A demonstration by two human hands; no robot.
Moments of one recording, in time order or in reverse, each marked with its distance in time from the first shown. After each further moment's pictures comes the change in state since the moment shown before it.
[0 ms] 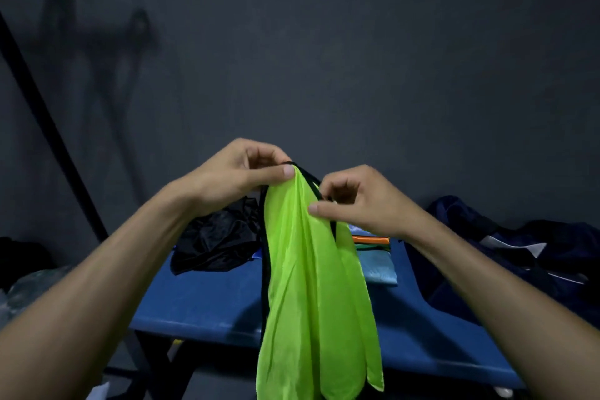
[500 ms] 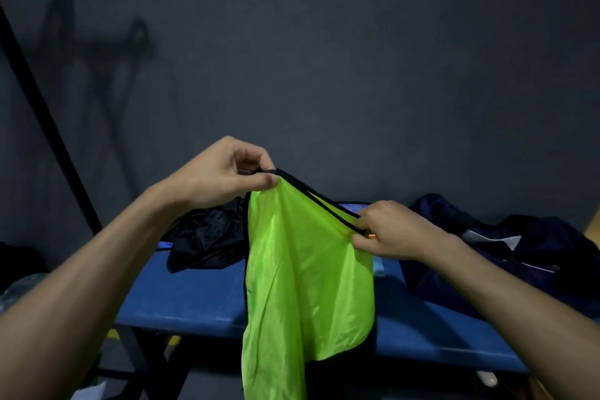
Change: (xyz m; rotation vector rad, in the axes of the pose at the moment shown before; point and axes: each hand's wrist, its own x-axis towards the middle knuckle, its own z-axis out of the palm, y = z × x) left_hand -0.019 0.017 -0.001 0.273 0.005 0.069; right_hand -0.059 0.055 -0.017 -0.886 -0.192 0.106
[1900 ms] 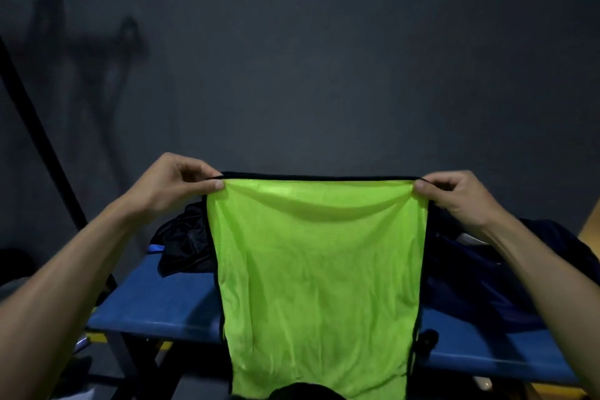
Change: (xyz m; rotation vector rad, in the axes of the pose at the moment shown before) left_hand -0.018 -0.071 -0.029 0.015 0.277 -0.184; right_hand -0.048 0.076 -0.038 1.167 0.467 0.458
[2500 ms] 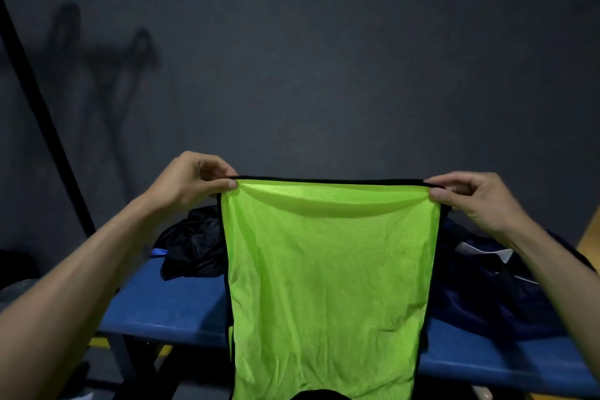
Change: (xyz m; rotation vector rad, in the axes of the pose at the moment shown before) left_hand 0.009 0.015 0.007 0.098 0.032 -0.026; right_hand -0.009 -0.020 -0.027 -0.188 0.034 -0.040
